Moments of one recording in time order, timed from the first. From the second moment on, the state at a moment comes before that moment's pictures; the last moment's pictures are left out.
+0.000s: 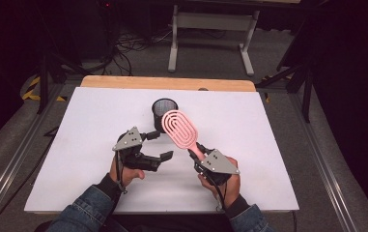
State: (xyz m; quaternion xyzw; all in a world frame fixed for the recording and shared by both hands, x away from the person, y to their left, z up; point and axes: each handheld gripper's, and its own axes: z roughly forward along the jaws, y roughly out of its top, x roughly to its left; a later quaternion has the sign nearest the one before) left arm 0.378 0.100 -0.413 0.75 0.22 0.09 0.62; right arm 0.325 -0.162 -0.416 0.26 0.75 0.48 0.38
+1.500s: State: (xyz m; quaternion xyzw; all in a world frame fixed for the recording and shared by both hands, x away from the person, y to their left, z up) left arm 0.366 0.092 -0.403 0.72 0.17 0.06 0.67; right arm 0.315 -0.134 -0.433 0.20 0.78 0.45 0.39
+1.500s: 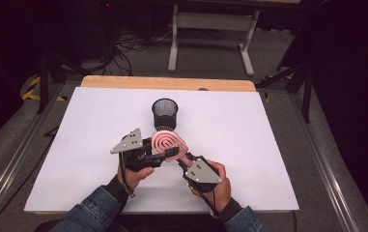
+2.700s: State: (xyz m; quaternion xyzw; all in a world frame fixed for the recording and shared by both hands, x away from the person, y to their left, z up) left arm 0.373 0.141 -0.383 0.69 0.20 0.12 0.68; right arm 0.318 -0.163 -0.425 0.22 0.77 0.48 0.37
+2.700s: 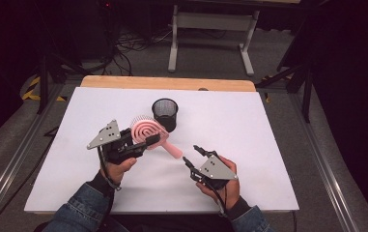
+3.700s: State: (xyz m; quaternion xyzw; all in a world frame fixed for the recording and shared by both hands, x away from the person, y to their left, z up) left arm 0.376 0.182 -0.368 0.66 0.23 0.17 0.69; right arm 0.319 -0.225 -0.428 0.26 0.73 0.47 0.41
